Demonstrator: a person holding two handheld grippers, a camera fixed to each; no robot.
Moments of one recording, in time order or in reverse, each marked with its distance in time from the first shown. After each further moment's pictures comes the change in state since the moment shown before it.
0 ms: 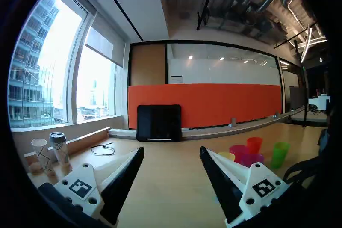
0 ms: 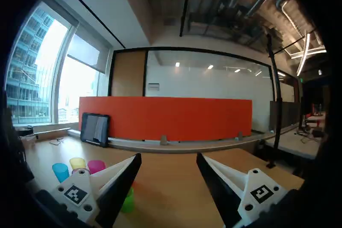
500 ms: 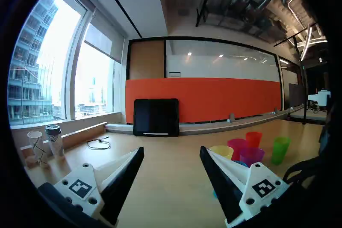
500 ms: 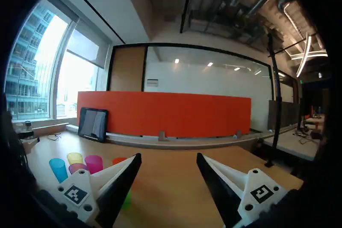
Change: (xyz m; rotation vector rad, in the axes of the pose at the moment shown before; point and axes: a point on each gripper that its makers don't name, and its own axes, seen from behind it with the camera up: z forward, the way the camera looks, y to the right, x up) left arm -0.025 0.013 0.009 -0.011 -0.019 -0.006; right arm -0.011 0.000 0.002 -0.010 -0.026 -0.016
